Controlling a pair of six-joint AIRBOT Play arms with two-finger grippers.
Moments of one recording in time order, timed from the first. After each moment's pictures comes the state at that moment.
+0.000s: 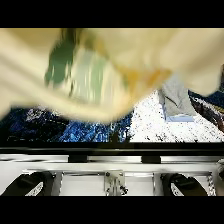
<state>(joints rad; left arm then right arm) -0.31 -0.75 1.89 1.18 -0.85 -1.47 0.19 -0.81 1.78 2.07 -0.89 -1.80</state>
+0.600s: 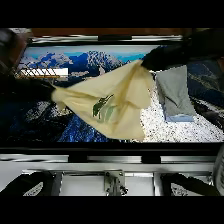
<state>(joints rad) -0.31 -0.93 1.28 1.39 -1.18 -1.52 0.19 -1.37 1.79 2.06 -1.34 -1.77</state>
